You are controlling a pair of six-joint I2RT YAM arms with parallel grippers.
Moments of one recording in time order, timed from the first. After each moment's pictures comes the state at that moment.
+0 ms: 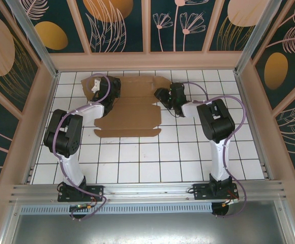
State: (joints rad) left arm -0.33 1.89 1.16 0.37 -0.18 -1.58; right arm 0.40 2.13 1.23 0.38 -0.26 1.04
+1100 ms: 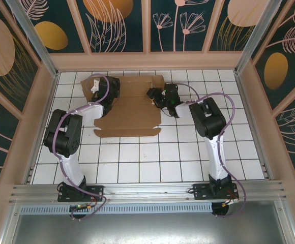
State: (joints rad) left arm -0.33 1.89 1.15 0.39 -0.17 -1.58; right arm 0.45 2.26 1.32 0.51 -0.37 1.14
